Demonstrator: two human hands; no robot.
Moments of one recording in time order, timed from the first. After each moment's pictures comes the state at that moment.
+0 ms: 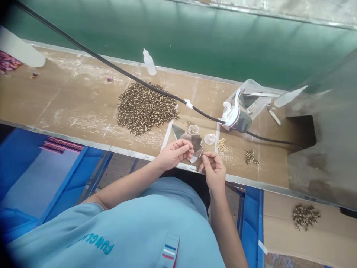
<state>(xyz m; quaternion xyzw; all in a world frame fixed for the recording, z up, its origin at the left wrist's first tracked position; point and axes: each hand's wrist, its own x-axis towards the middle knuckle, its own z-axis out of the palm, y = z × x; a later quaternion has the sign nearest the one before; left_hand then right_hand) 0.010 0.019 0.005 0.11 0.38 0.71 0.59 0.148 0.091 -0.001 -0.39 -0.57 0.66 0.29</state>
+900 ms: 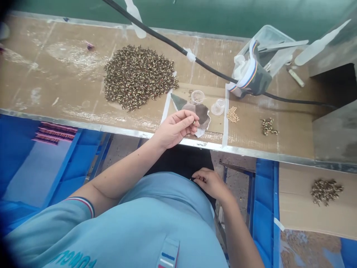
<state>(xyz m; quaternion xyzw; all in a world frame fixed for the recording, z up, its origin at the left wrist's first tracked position) 0.010 0.013 -0.004 0.20 0.39 0.70 0.56 0.228 0.043 -0.065 -0.21 -0.83 0.50 -0.11</state>
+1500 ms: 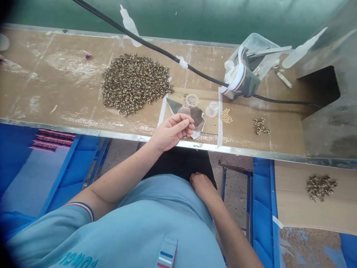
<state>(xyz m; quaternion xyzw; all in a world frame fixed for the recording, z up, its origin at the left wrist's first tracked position) 0.011 0.013 -0.004 0.22 0.40 0.70 0.55 0.207 0.019 -0.069 -0.24 -0.86 0.32 -0.32</state>
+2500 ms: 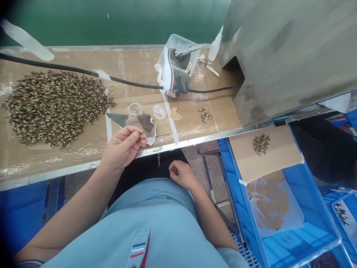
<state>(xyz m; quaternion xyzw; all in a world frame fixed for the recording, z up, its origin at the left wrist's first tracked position) 0.013 0.015 0.010 0.20 0.48 0.66 0.54 0.222 0.035 -0.058 -0.37 -0.82 0.42 -0.04</state>
